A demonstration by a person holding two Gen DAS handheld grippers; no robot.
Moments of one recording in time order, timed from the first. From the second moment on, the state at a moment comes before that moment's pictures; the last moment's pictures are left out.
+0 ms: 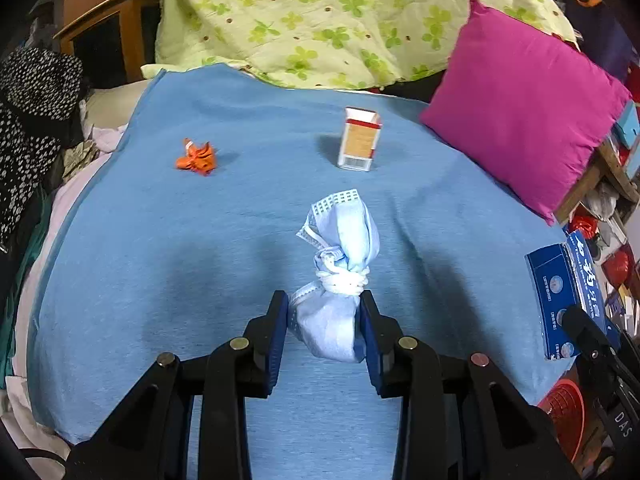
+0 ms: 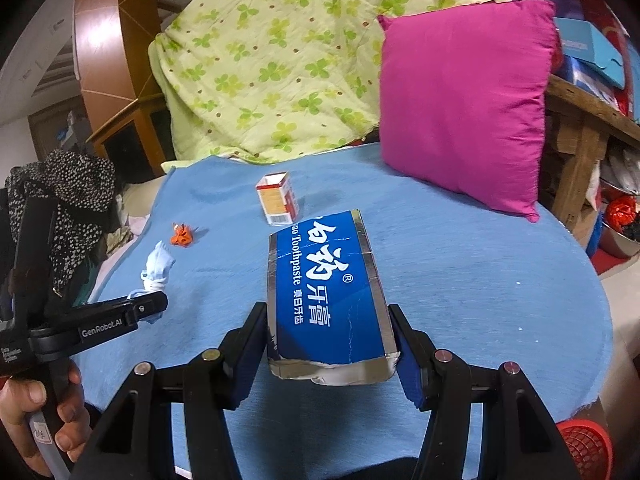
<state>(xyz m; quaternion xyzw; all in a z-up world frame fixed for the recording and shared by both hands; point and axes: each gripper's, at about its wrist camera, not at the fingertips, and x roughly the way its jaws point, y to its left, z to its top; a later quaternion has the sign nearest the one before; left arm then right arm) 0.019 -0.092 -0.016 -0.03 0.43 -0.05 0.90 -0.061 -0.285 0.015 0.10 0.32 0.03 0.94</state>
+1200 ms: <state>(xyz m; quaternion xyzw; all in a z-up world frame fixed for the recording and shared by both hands) 0.000 -0.187 -0.007 0.03 0.42 -0.15 0.90 -0.143 -0.391 0.016 0.15 0.31 -0.10 0.93</state>
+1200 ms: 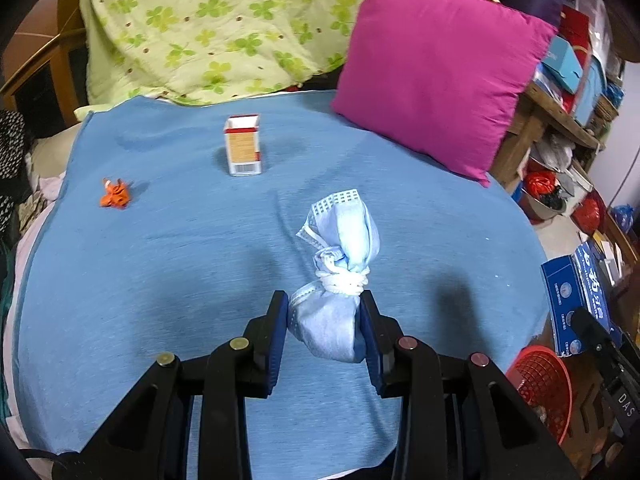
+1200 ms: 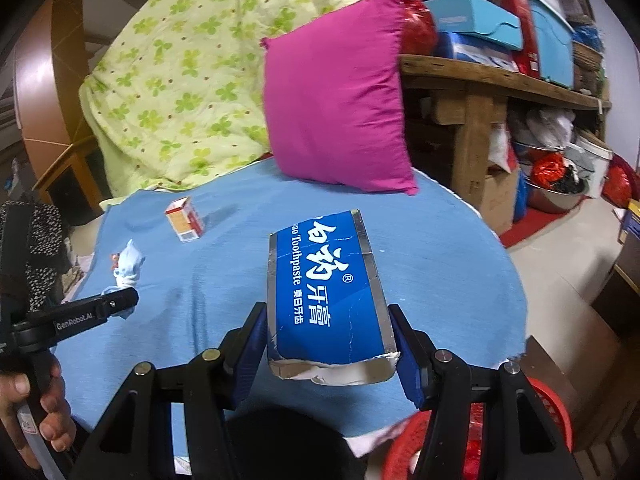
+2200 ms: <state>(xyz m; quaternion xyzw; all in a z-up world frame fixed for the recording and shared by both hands) -0.063 -0.301 -0.006 0.10 0.41 -0.27 0.86 -0.253 -0.479 -0.026 0.18 0.35 -0.24 0.89</state>
